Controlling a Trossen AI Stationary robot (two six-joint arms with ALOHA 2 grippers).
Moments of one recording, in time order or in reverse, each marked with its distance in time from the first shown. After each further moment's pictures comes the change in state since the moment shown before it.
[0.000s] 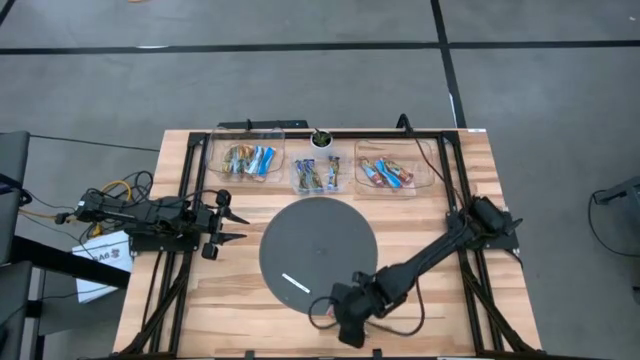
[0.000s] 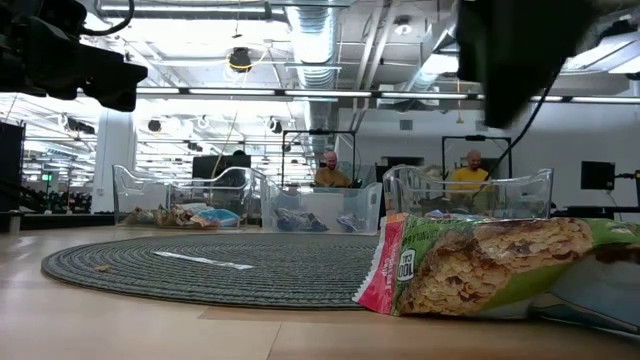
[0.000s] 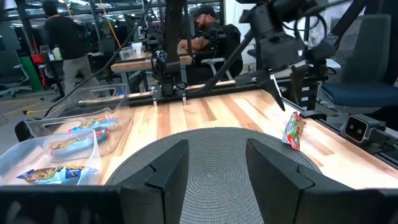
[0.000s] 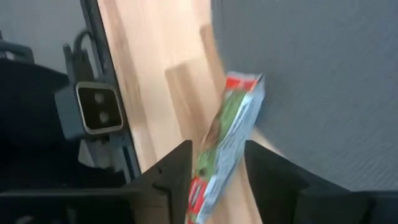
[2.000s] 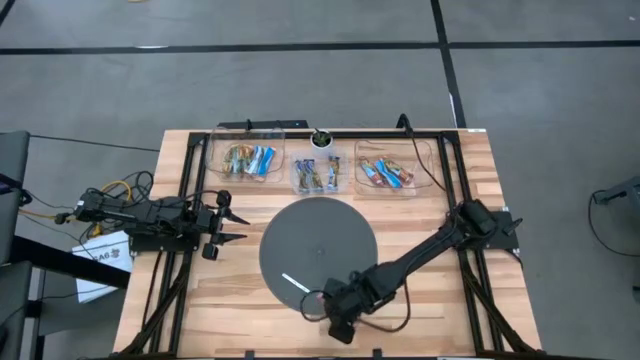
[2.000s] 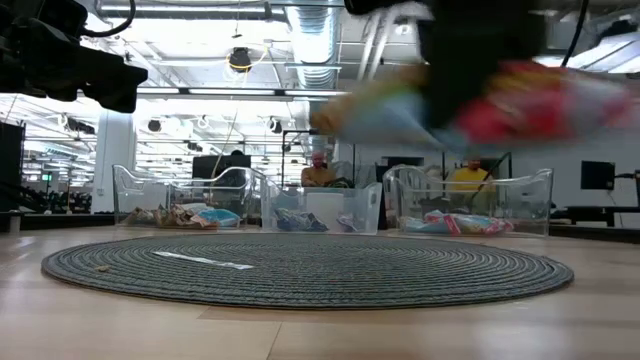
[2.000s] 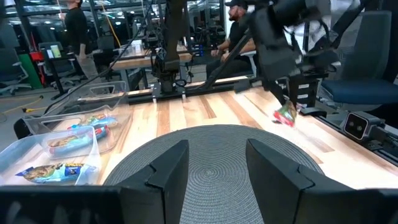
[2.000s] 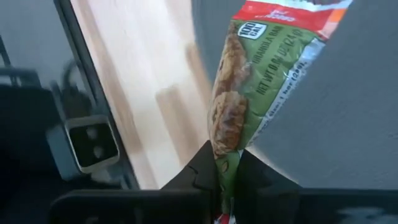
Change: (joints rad) left arm 0.000 0.011 0.000 0.000 0.000 0.000; right arm -0.043 0.069 0.045 0.001 -0.057 0.086
